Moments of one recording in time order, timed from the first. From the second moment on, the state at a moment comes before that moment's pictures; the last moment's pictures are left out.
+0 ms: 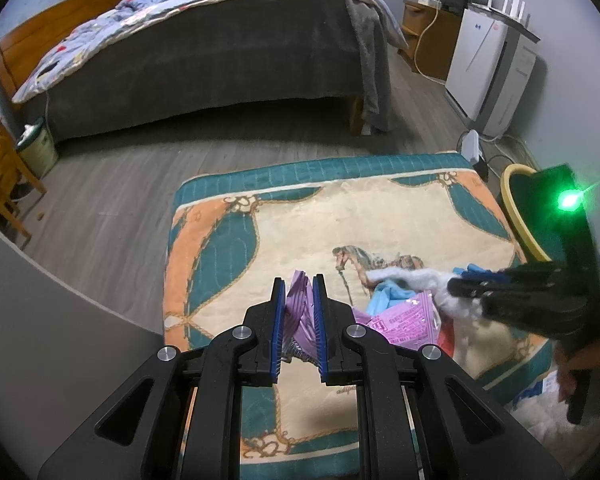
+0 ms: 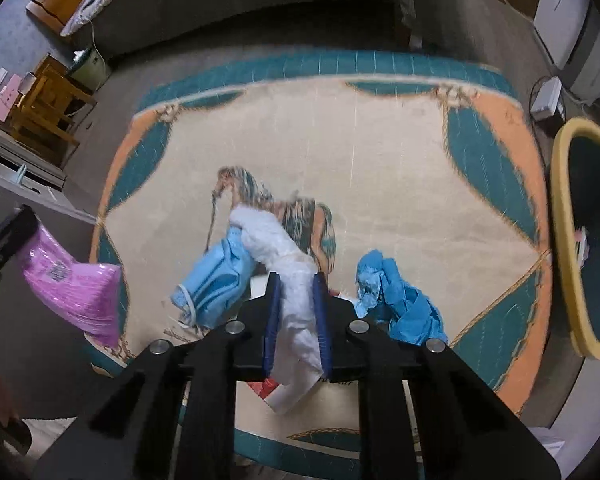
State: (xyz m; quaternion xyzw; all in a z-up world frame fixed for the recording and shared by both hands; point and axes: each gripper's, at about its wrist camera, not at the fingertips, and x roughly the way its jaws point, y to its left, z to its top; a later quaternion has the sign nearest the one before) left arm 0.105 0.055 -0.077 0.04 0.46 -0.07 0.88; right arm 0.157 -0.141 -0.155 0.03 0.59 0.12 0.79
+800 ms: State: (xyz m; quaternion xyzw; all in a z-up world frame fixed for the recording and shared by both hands) left arm 0.109 0.020 -0.007 0.02 0.36 -0.08 0.93; right arm 0.152 -0.211 -0.017 0.03 0.43 0.11 0.89
